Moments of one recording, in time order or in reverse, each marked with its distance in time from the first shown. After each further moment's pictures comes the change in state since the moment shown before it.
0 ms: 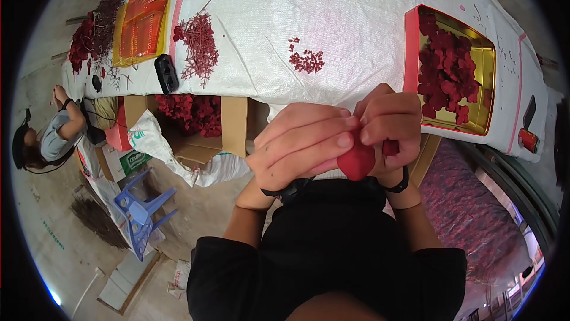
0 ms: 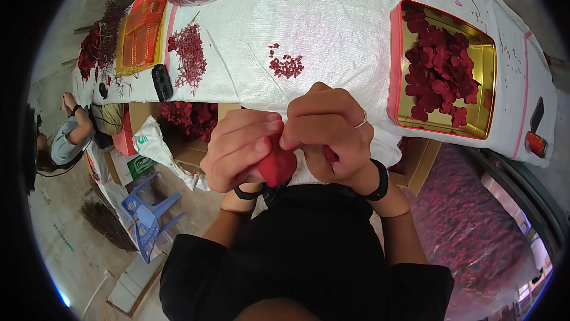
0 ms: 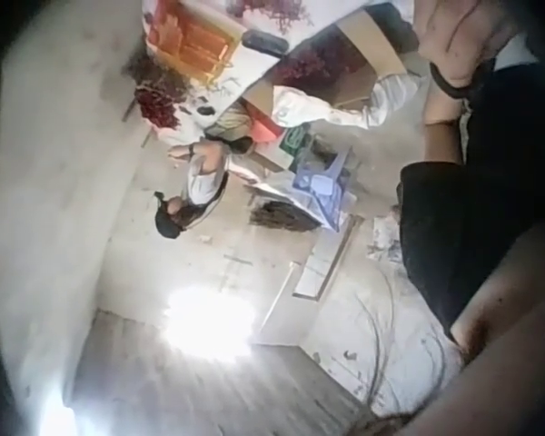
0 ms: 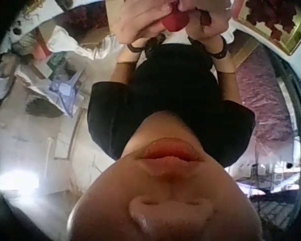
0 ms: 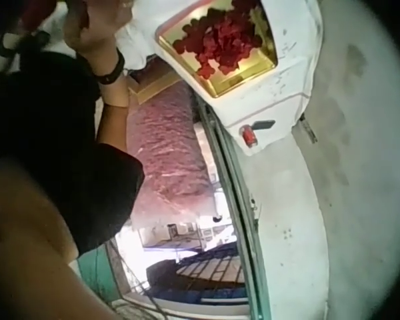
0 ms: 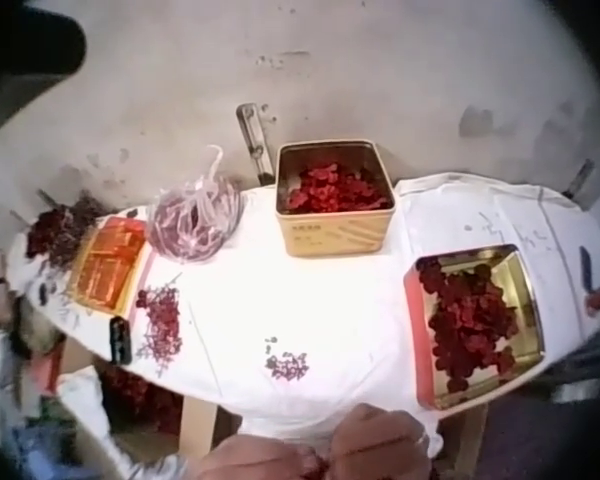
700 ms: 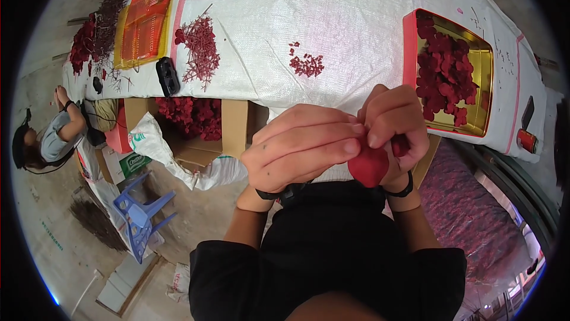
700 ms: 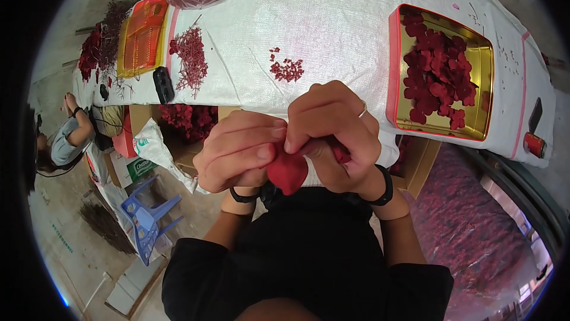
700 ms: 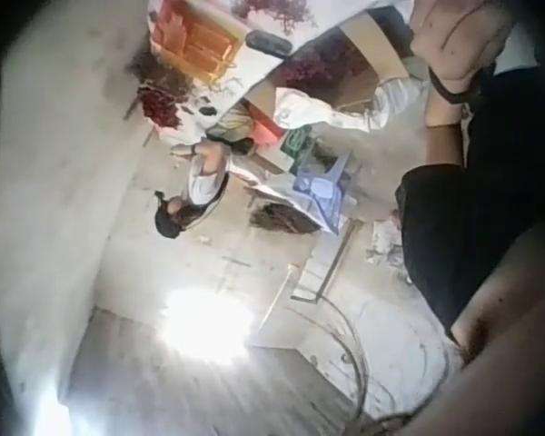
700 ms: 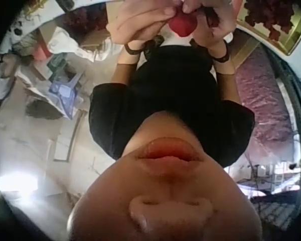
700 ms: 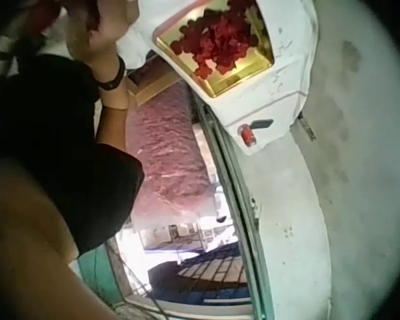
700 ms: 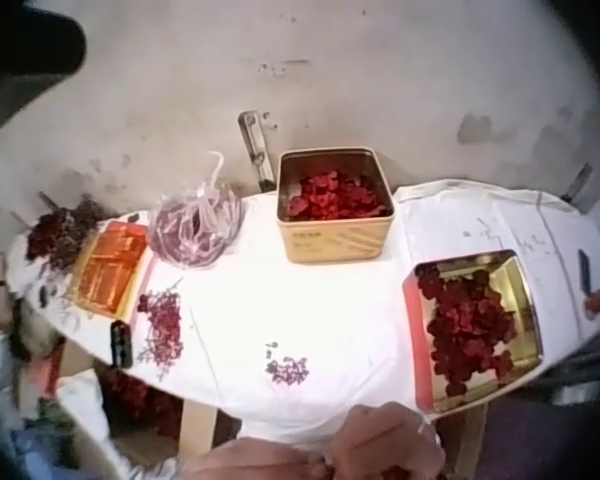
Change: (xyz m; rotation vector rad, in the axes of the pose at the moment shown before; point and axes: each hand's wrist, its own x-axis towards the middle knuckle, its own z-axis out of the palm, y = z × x) left_hand 0.010 -0.001 -0.002 -0.051 -0.008 0.101; right_hand 0.007 -0.011 -0.004 0.143 -0.024 0.183
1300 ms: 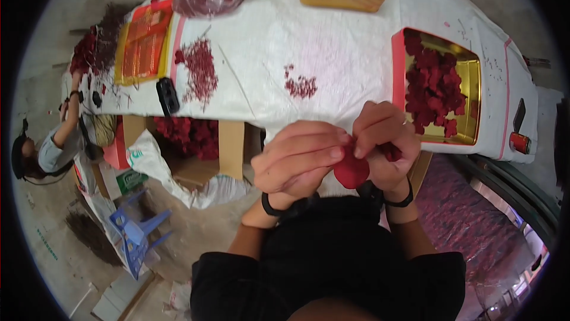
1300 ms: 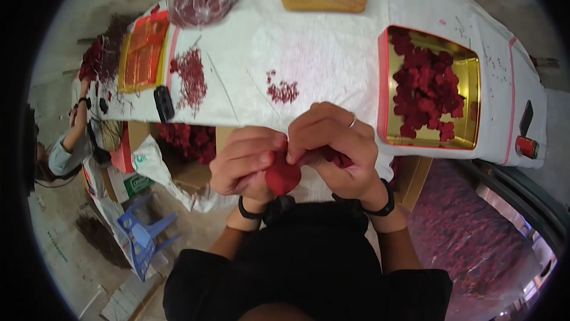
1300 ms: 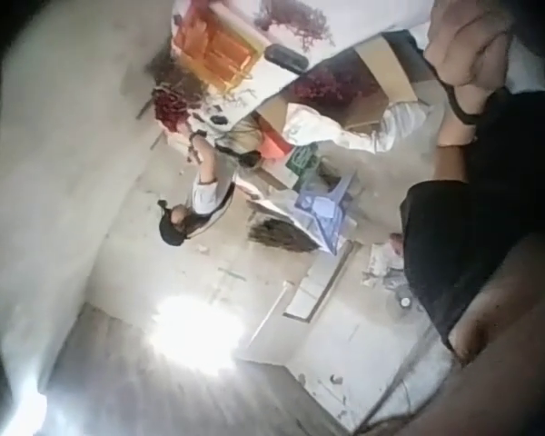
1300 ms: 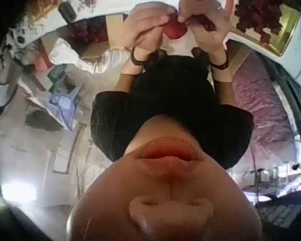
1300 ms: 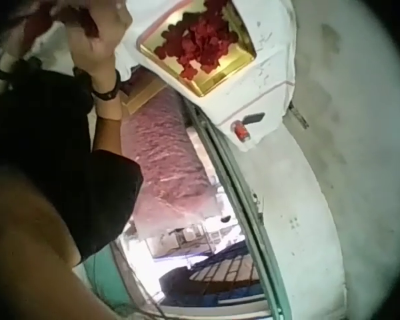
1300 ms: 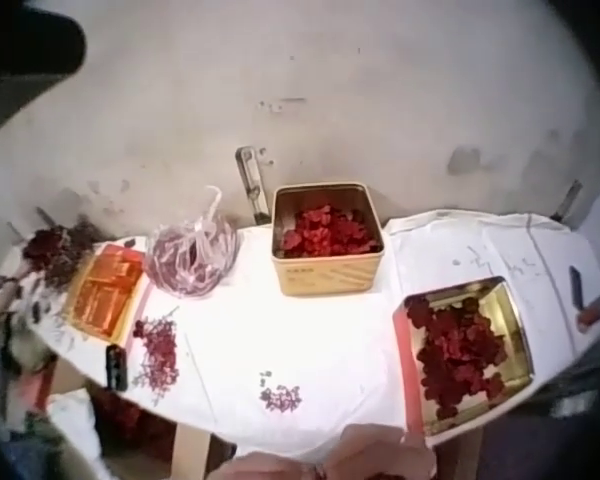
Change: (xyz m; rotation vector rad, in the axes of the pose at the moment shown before) left_hand -0.011 -0.009 0.010 -0.108 0.199 -0.106; right_hand 0.013 -0.007 -0.006 -0.074 -0.096 0.123
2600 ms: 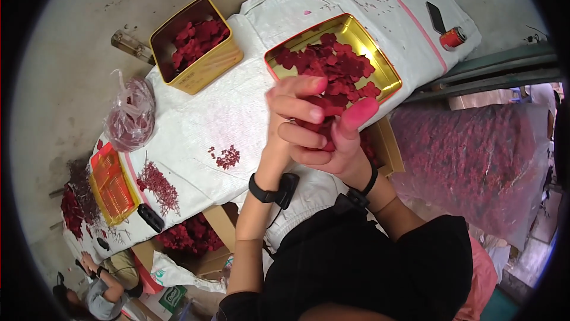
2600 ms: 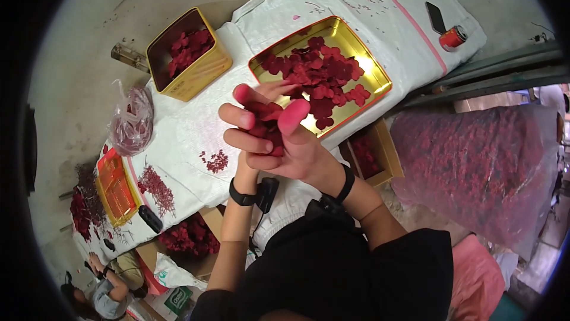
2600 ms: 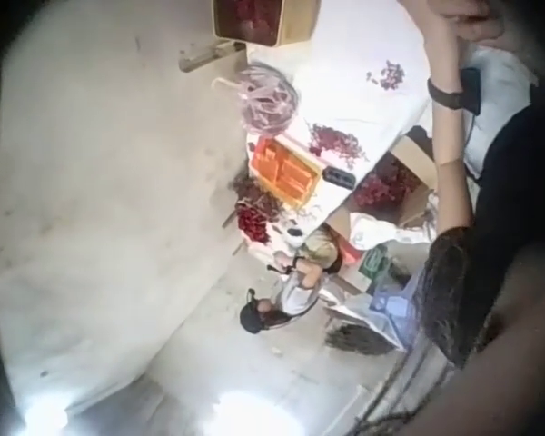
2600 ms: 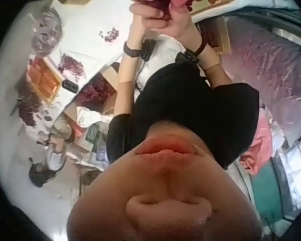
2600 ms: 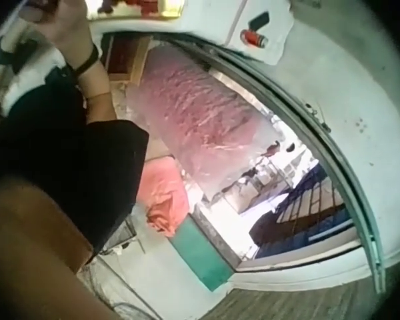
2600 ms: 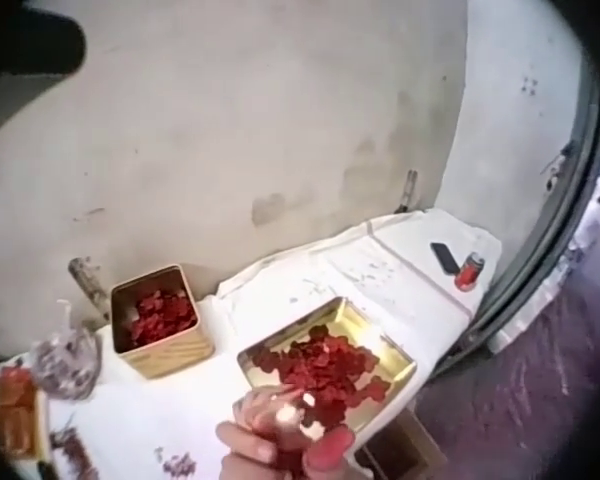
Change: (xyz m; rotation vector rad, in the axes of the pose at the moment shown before) left_hand 0.022 -0.097 0.112 -0.277 -0.447 -0.476; right_hand 0.008 0.017 -0.033 1.480 -0.054 0.116
